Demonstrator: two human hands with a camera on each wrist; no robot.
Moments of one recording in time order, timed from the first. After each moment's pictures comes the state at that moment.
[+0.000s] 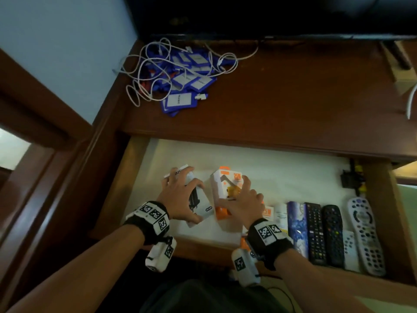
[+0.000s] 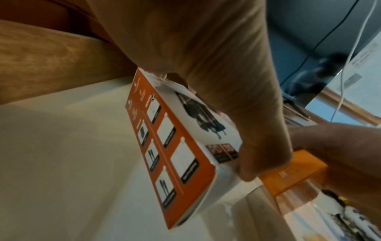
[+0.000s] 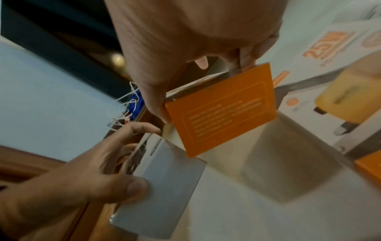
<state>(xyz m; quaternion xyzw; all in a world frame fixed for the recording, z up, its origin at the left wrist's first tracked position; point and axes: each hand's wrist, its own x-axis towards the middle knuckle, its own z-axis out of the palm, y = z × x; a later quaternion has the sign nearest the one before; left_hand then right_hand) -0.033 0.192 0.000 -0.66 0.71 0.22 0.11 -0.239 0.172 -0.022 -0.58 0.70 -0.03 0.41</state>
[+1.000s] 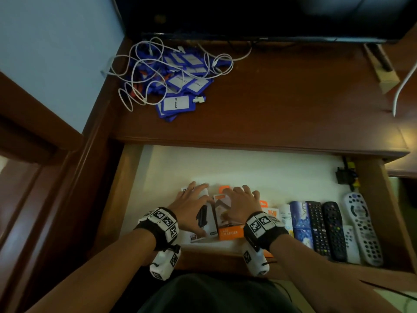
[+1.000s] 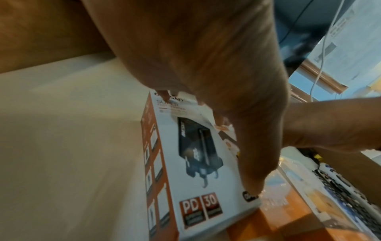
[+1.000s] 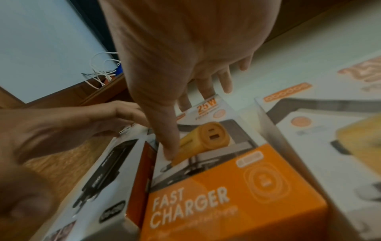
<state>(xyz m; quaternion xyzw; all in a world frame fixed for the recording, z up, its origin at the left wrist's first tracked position) -0.015 0.180 -0.045 -0.53 0.77 0.34 0.15 -0.215 0.148 -0.051 -0.76 0.57 0.17 0.27</state>
